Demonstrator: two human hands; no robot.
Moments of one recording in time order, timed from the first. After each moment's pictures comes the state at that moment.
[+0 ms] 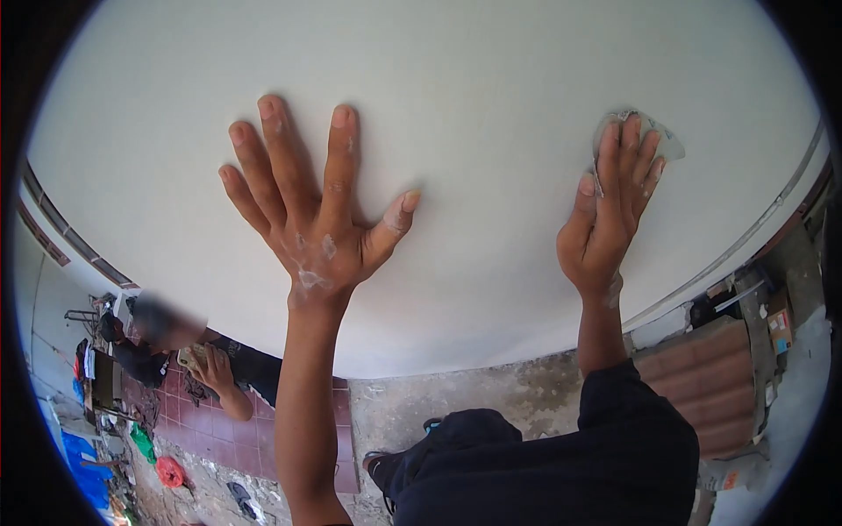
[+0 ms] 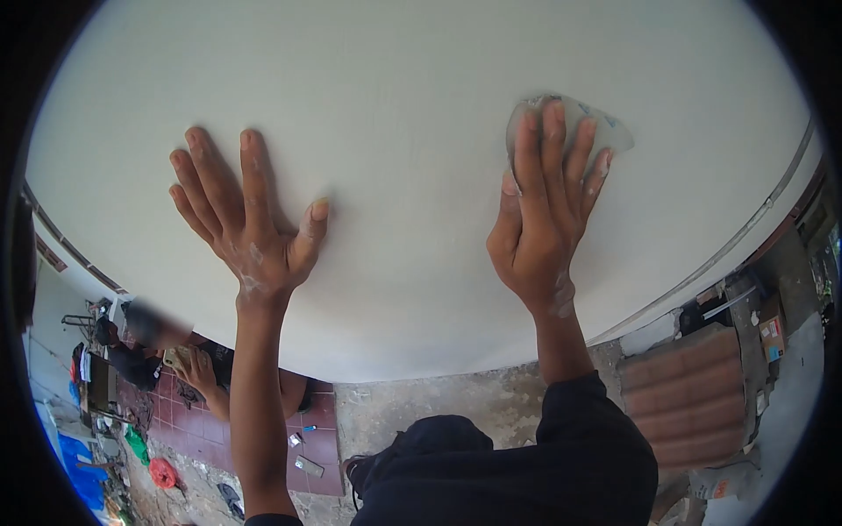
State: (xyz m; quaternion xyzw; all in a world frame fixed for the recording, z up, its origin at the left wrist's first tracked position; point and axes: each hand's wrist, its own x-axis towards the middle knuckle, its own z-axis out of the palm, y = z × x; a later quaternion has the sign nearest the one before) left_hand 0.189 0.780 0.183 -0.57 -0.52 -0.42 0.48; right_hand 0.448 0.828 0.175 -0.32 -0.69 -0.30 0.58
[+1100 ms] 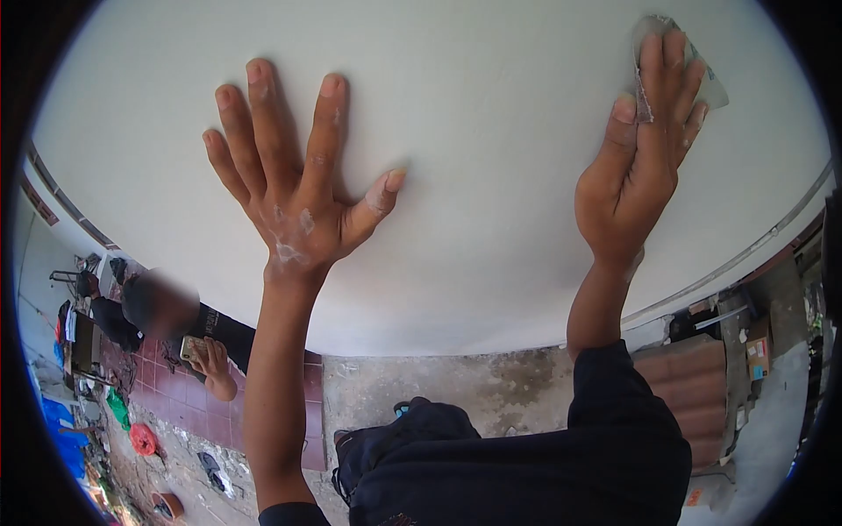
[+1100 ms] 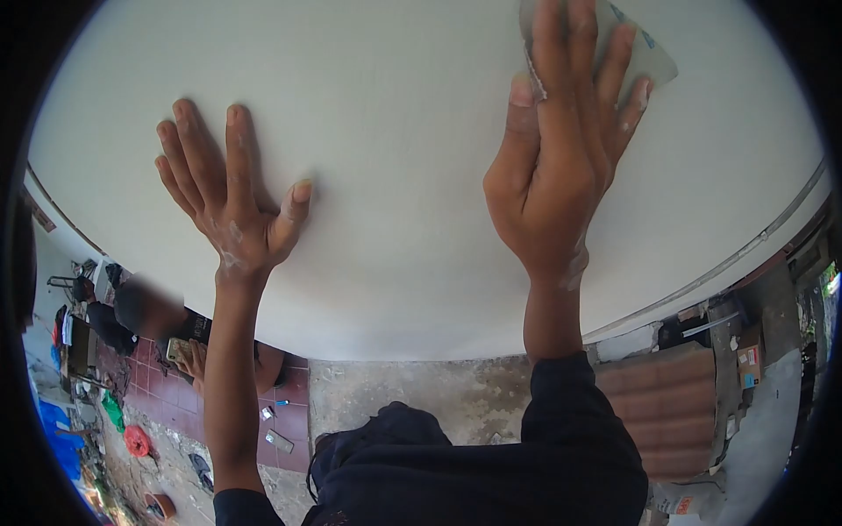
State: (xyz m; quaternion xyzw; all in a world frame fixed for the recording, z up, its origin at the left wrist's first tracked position) left_hand 0.183 0.785 0.182 -0.58 -0.47 -0.42 0.52; right_hand 0.441 0.845 0.239 -0.22 -0.69 -0.33 0.61
